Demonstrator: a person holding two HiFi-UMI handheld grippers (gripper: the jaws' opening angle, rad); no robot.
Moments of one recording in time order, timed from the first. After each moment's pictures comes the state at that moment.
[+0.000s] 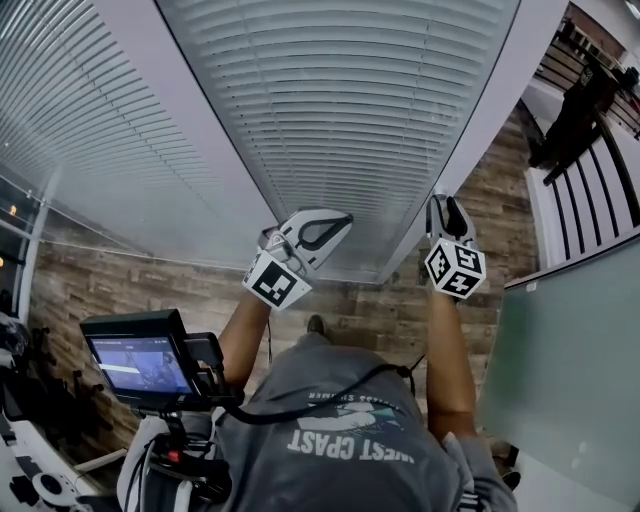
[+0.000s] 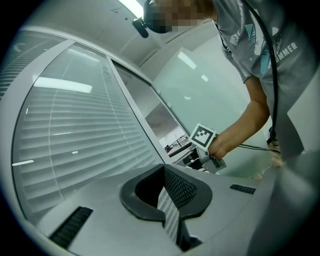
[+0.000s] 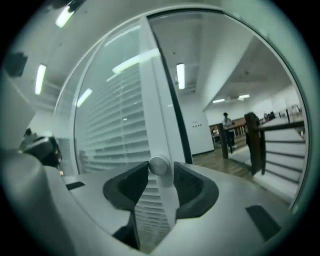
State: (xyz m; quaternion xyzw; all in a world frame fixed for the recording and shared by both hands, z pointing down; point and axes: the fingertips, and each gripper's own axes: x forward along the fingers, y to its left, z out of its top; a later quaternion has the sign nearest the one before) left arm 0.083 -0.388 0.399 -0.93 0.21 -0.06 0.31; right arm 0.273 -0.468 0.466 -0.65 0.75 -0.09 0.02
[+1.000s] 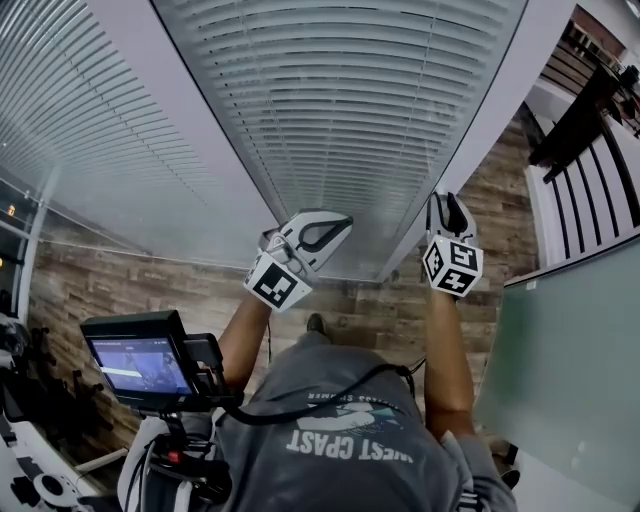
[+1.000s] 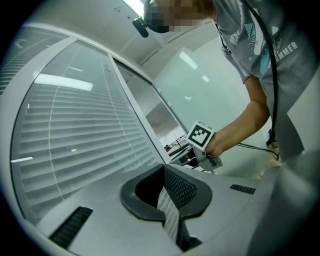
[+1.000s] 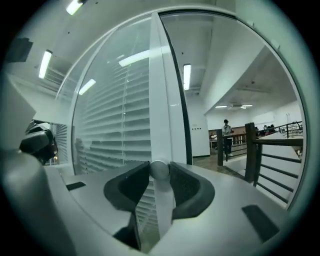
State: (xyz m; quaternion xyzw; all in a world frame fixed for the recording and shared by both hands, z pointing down) left arm 0.083 -0.384 0.407 -0.93 0.21 -0.06 0.30; right arm 0.271 -0.468 0.459 -0.67 0.74 -0.05 -0.02
